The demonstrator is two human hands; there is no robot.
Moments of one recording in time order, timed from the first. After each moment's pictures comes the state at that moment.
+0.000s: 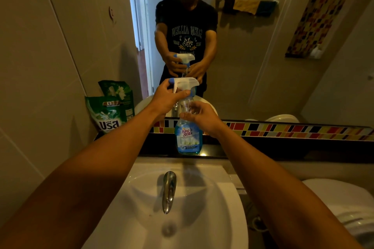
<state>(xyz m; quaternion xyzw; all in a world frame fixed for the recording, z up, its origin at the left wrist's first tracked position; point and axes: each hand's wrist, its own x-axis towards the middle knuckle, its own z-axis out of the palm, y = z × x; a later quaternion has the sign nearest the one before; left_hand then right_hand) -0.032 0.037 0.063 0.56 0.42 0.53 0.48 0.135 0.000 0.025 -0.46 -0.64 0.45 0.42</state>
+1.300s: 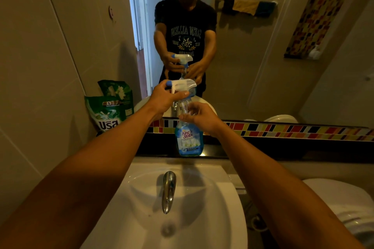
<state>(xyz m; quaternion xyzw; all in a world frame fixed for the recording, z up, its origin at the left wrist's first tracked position) -0.041 0.044 0.059 0.56 0.42 0.54 0.47 0.134 0.003 0.026 -0.49 -0.67 0.41 0.38</state>
